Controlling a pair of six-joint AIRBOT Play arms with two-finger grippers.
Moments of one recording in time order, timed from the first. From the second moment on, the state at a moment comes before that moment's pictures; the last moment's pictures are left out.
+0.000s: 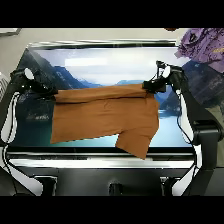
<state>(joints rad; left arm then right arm) 0.09 -1.91 1.80 1.50 -1.36 -1.68 0.07 -1.97 1.87 -1.39 1.17 1.68</state>
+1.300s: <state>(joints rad) 0.11 -1.89 1.84 1.58 -1.49 -1.68 0.06 -1.89 1.89 -1.45 1.26 1.68</state>
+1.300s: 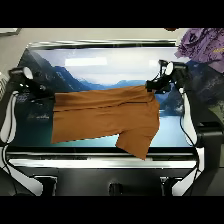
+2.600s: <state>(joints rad) 0.42 -1.27 1.11 1.29 -1.39 -1.65 -0.32 -1.16 0.48 -0.77 1.12 1.10</state>
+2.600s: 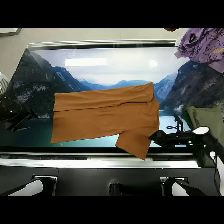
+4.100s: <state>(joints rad) 0.60 -1.23 0.61 0.91 -1.21 -1.31 -0.32 -1.25 0.41 -0.57 1.12 1.03</state>
